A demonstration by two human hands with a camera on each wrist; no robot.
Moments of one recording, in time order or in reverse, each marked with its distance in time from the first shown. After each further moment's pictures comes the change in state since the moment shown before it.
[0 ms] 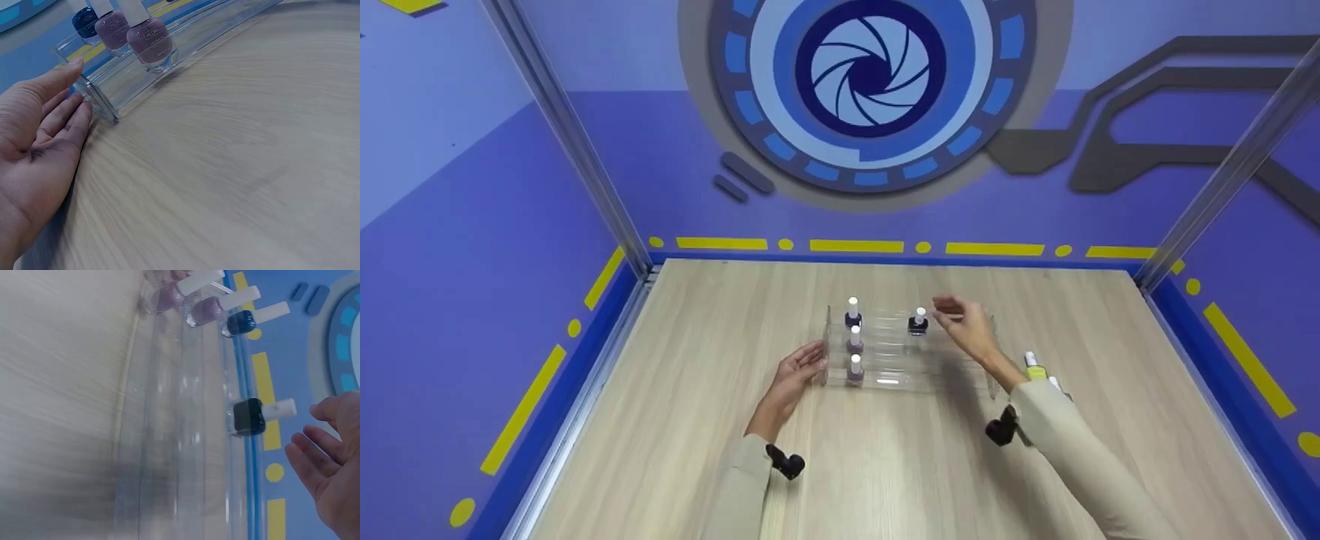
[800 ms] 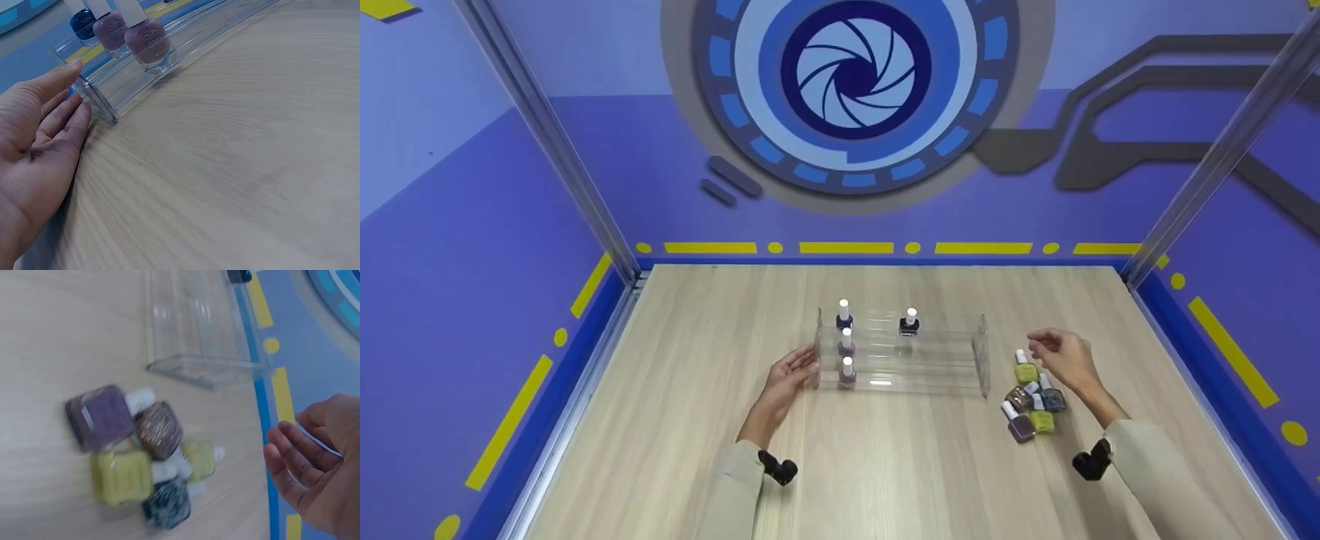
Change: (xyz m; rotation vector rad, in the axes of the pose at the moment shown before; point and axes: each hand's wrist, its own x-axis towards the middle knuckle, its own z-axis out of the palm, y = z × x) left_hand 0.000 0.001 0.001 -0.005 0.003 0.003; right_hand -0.072 0.068 -0.131 -0.242 0.049 0.126
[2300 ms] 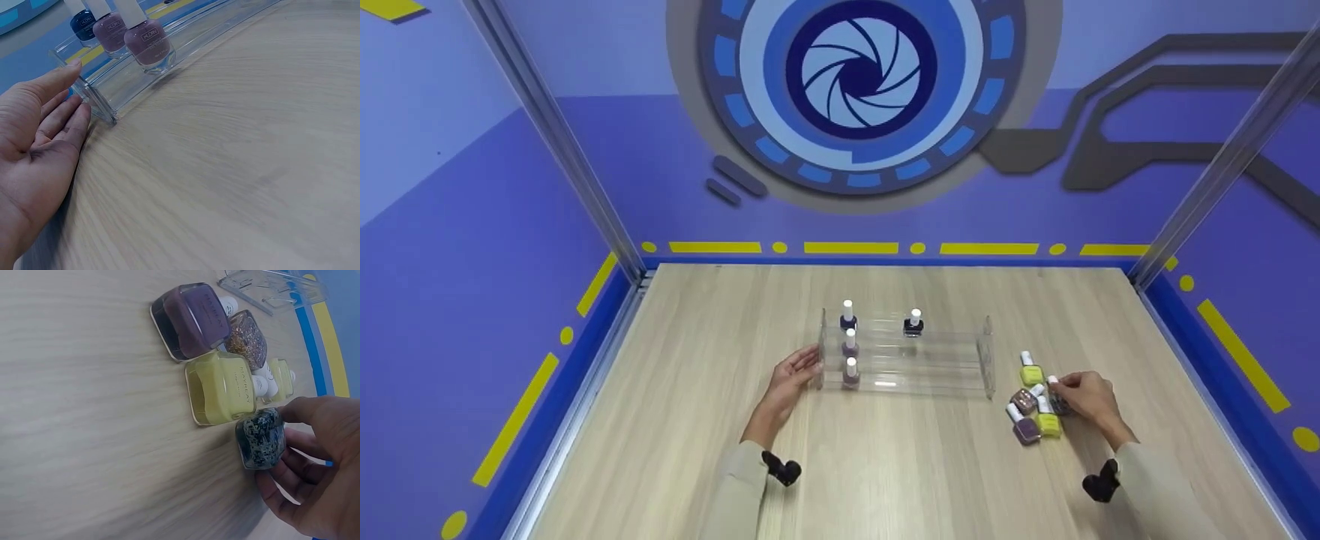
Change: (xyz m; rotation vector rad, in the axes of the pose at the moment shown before) left_hand -0.001 0.001 0.001 0.023 0.010 -0.025; right_hand -0.027 0.063 0.004 -0.184 -0.151 0.353
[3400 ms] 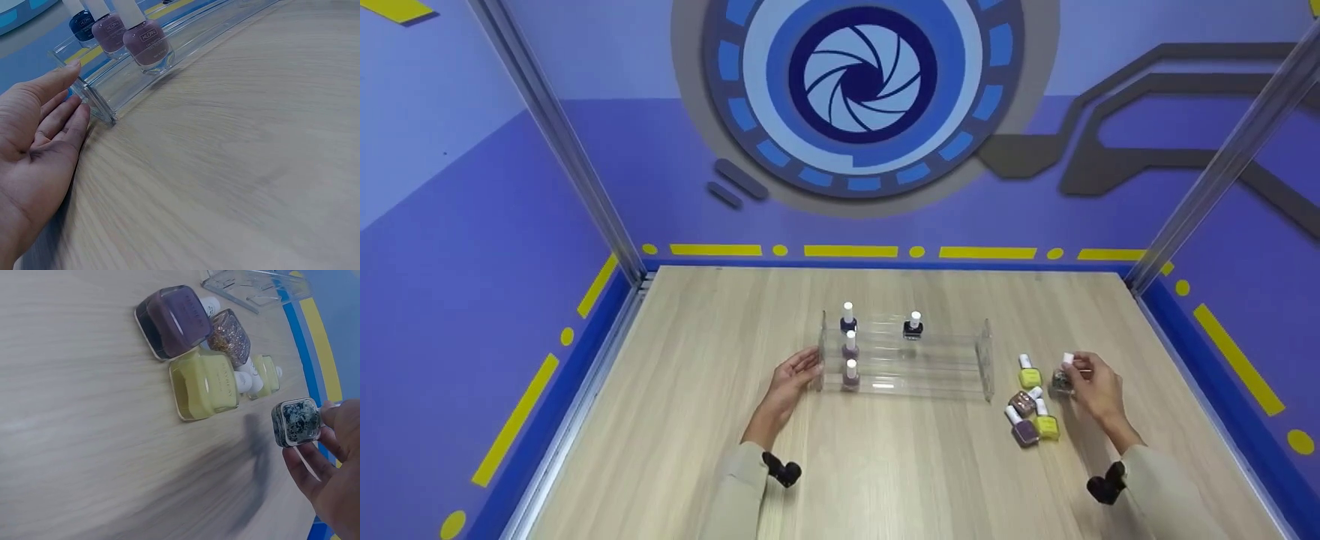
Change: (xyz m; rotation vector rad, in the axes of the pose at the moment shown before) left_hand 0.000 -0.001 -0.001 -0.013 -0.024 0.030; right_hand 0.001 0.000 -0.006 0.189 0.324 -0.175
